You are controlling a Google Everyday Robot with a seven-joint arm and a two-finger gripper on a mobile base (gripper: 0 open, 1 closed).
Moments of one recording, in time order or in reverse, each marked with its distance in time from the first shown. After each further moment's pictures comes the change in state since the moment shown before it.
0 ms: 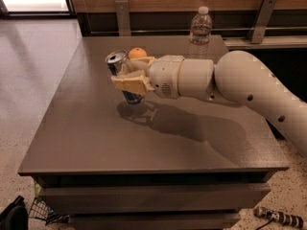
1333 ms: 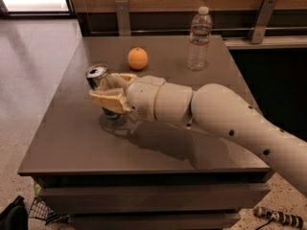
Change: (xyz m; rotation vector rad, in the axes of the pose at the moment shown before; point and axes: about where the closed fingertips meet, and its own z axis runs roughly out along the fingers) arm 0.002 0.053 0.029 0.055 -0.078 0.049
